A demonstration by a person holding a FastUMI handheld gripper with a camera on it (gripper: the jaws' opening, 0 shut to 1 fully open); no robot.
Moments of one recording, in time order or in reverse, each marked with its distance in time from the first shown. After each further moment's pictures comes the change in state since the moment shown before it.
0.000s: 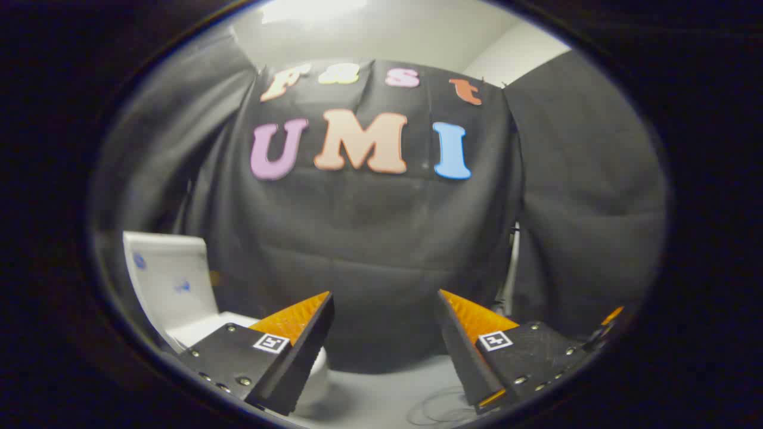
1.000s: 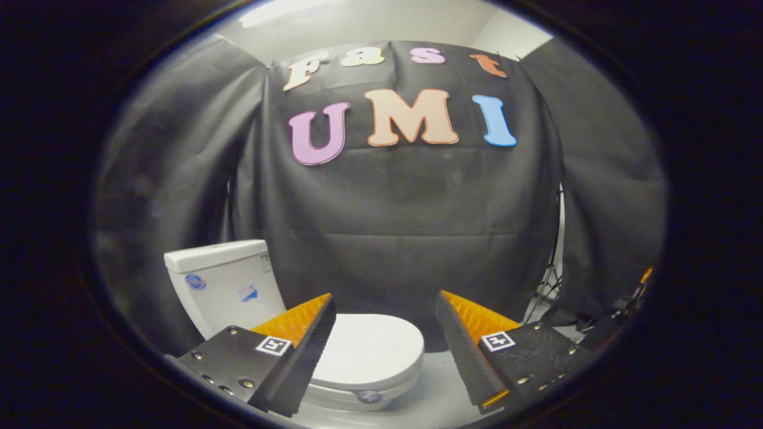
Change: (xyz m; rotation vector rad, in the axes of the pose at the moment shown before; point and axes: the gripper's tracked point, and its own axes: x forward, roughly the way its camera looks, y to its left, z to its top) arm -0.052 0.132 -0.061 -0.117 0.254 0.049
